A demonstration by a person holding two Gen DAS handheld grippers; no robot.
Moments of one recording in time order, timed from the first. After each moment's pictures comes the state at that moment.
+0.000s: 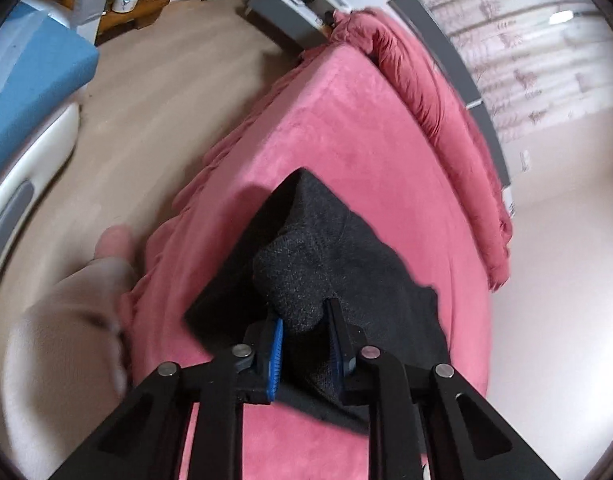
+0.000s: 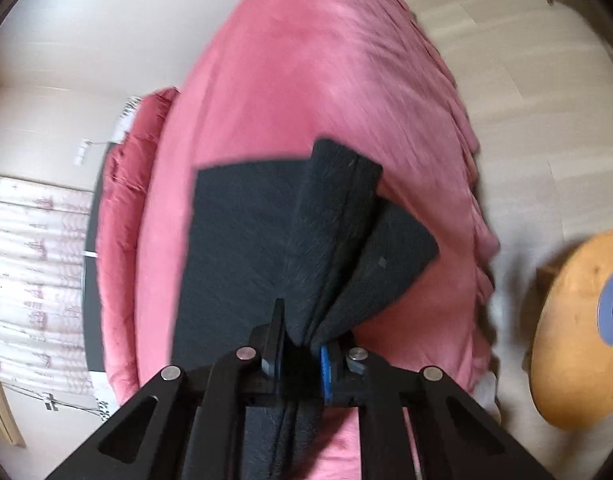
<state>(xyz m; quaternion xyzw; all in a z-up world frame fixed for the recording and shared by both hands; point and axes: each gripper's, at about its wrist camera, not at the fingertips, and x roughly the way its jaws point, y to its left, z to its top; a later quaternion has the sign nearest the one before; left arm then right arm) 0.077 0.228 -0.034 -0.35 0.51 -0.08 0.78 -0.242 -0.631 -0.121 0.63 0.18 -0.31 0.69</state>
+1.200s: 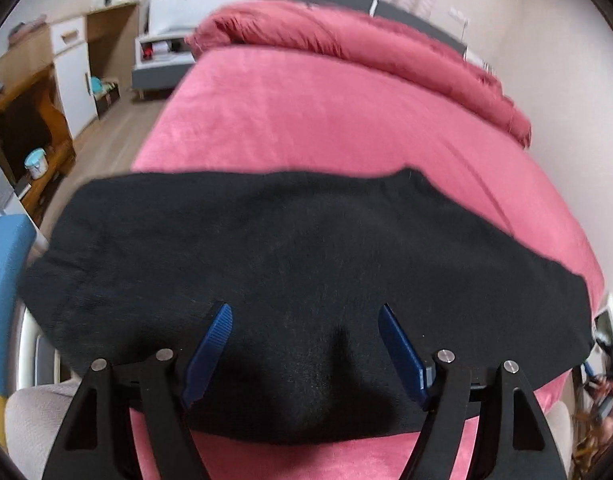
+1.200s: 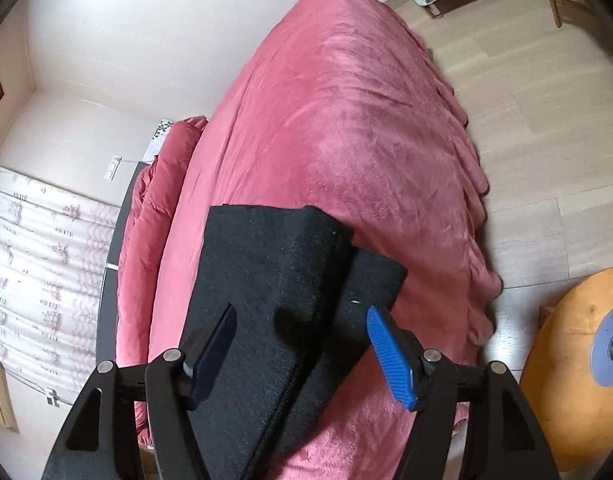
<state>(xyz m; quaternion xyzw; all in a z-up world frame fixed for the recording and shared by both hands) 0.079 0.015 -0.046 -0.05 0.48 -0.15 0.87 -0.281 -0.625 -0.142 0.61 0.13 -0.30 0.72</state>
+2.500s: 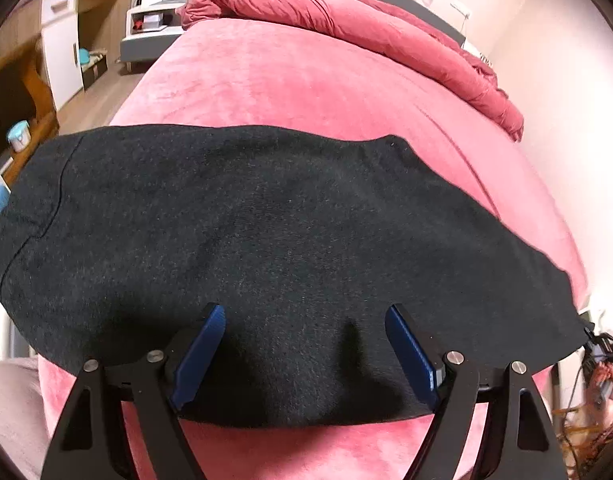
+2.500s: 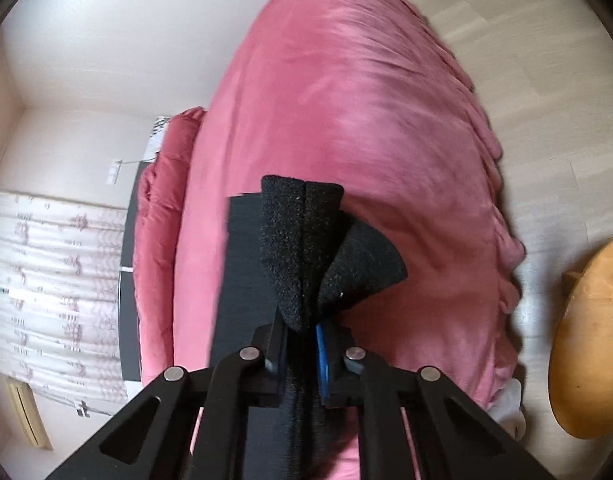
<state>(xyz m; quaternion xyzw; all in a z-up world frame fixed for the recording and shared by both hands) 0.072 -0.003 -0.061 -0.09 0.50 -0.17 0.85 -0.255 -0.634 -0.106 0.64 0.12 -0.28 0.71</state>
